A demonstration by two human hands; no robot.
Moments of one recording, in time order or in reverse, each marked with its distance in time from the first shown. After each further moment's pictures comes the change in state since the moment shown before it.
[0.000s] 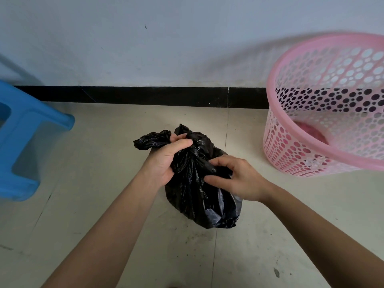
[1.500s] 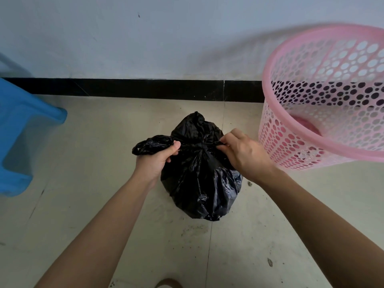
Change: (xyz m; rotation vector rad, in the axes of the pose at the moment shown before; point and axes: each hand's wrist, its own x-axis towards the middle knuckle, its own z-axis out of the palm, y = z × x) left_hand -0.005 -0.023 -0.031 0.477 0.255 0.249; right_hand 0.018 0.029 -0.019 -0.653 0.358 -0.162
